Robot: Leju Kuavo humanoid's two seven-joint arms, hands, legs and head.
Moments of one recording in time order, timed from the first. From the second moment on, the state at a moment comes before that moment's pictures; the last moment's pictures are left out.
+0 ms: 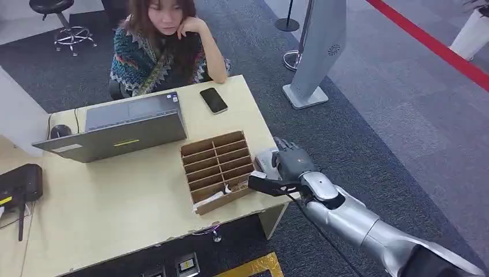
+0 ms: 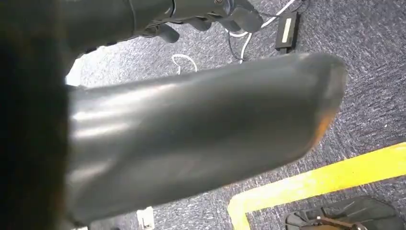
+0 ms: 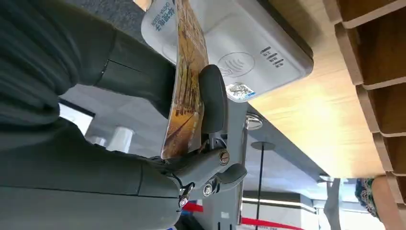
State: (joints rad) left arm -0.12 -0.02 -0.97 -0.33 0.32 0.69 0.00; right arm -0.28 -0.54 0.62 -1.43 0.86 -0.28 0.36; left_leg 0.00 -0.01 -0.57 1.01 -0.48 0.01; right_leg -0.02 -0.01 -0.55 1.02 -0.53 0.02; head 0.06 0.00
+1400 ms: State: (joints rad) left arm -0.16 -0.01 -1.01 -0.34 0.29 0.67 0.02; right arm -0.66 -0.55 0.57 -1.55 0.98 -0.06 0.35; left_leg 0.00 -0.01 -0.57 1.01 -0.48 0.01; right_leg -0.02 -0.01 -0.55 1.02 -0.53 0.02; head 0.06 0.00
